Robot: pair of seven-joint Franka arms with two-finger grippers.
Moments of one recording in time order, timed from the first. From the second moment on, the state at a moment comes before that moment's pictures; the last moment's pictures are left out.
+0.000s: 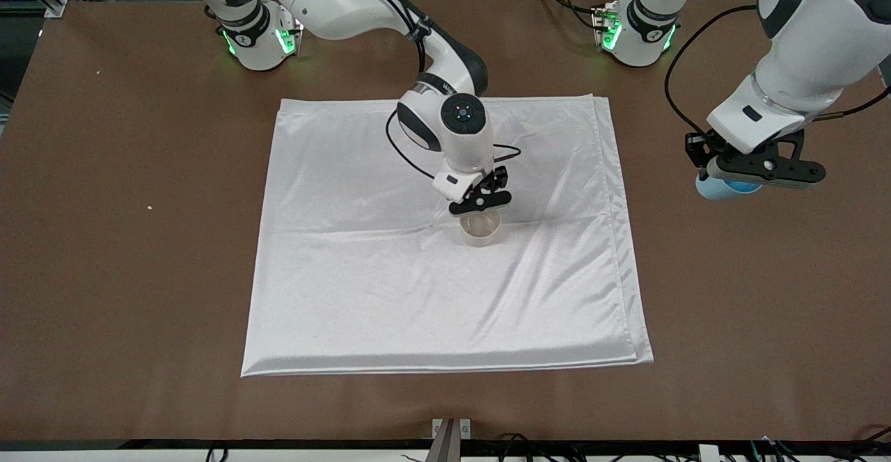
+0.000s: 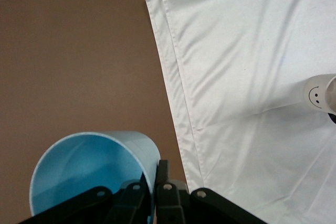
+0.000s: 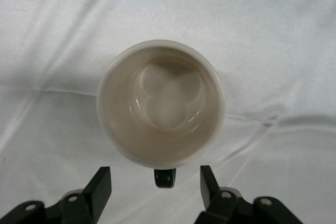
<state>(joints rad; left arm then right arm) 0.07 -0.02 -0.31 -1.80 0.07 1.84 -0.04 0.81 0.81 0.07 -1.28 0.02 2.16 0.66</state>
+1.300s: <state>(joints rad) -0.04 0.15 -0.51 -1.68 0.10 1.84 -0.20 0.78 0.30 -0.27 -1.29 0.00 1.58 0.48</state>
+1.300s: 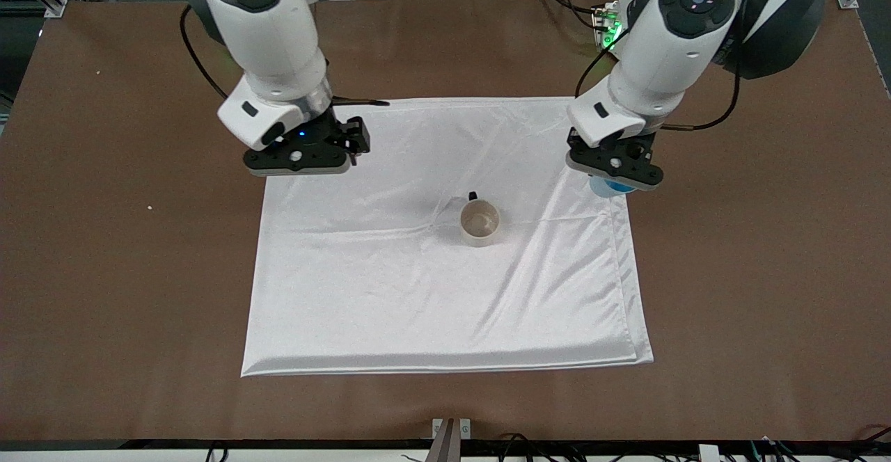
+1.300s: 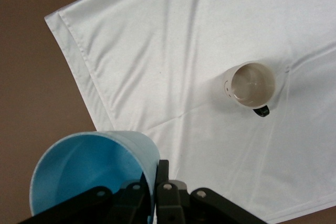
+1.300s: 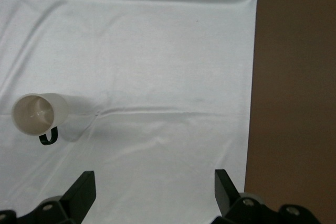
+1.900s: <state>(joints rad) -0.29 0.38 -0.51 -1.57 0.28 1.93 -0.33 0.77 0.15 -0.50 -1.41 0.00 1.57 0.30</state>
